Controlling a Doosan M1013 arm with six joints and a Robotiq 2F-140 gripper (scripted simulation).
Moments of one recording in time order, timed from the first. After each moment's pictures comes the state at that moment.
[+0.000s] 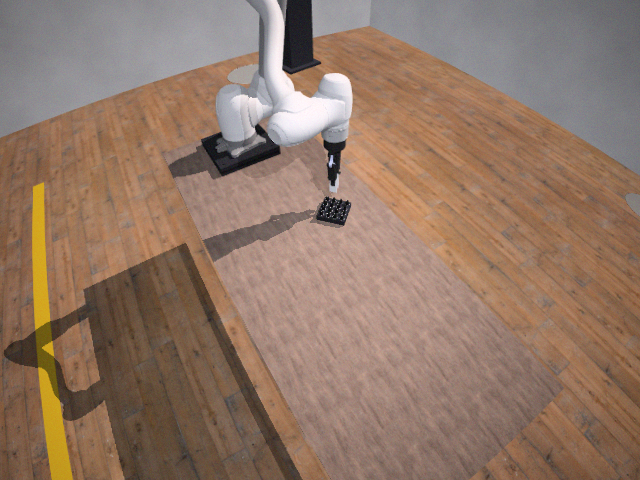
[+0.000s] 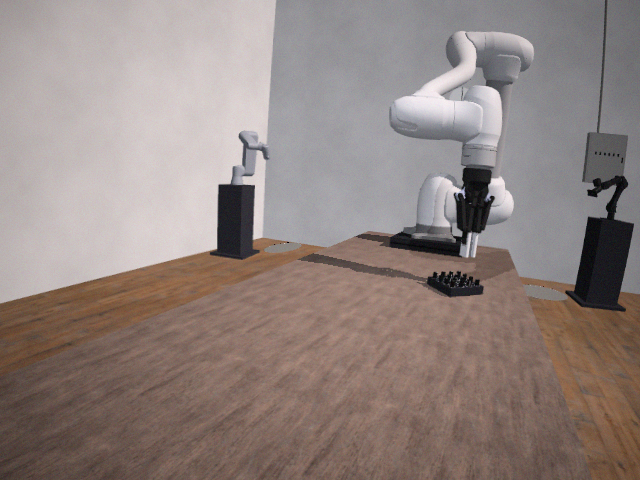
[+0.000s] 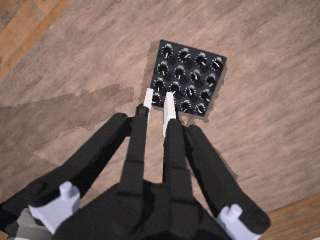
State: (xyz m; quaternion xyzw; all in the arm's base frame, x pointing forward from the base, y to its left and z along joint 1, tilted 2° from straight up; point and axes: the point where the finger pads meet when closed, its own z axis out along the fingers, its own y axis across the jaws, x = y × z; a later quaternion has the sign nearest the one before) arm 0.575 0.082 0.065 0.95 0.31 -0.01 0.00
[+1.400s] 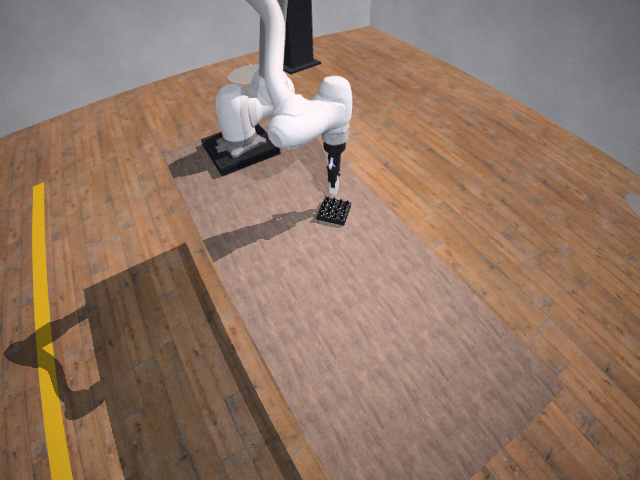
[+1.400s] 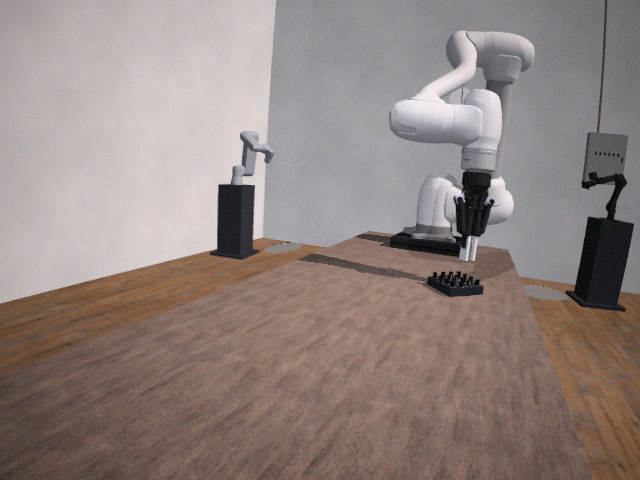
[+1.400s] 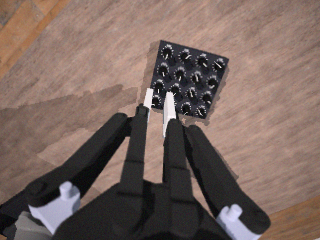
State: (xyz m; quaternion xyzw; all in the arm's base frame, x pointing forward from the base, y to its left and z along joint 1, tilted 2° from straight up) arm 0.575 0.082 0.055 0.95 0.31 -0.01 0.00
